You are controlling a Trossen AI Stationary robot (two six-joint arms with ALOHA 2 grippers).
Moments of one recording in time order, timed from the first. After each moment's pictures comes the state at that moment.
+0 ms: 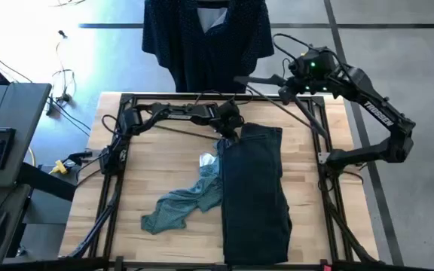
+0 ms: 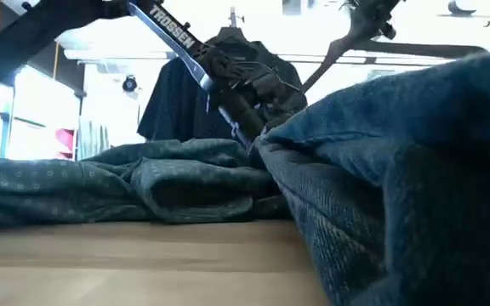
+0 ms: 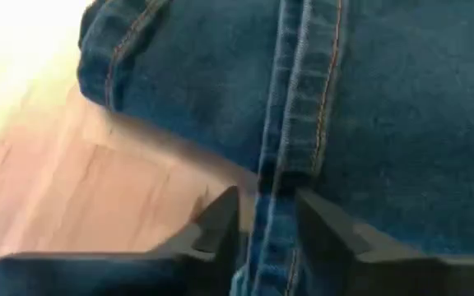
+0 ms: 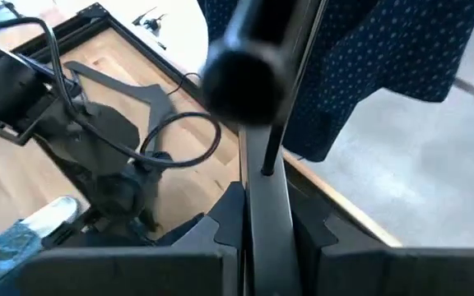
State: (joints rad) left arm 0.35 2.20 1.60 -0.31 0.33 -0.05; right arm -0.67 1.25 1.52 -1.00 0.02 0.09
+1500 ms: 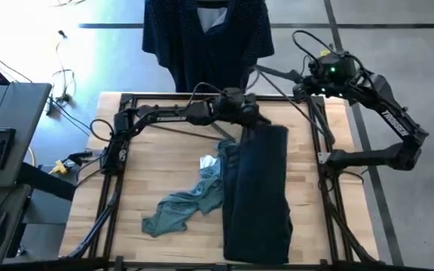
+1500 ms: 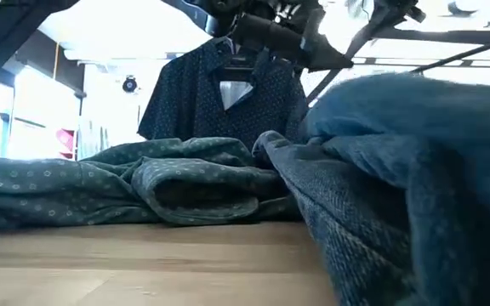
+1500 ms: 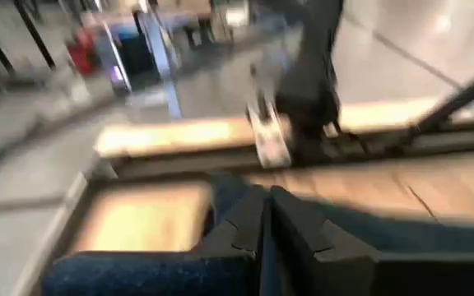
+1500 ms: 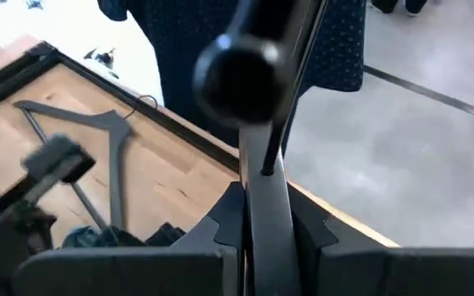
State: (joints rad) left arm 0.25 2.09 1.77 0.10 0.26 0.19; right arm -0.66 1.11 1.52 -1.07 0.21 0.18
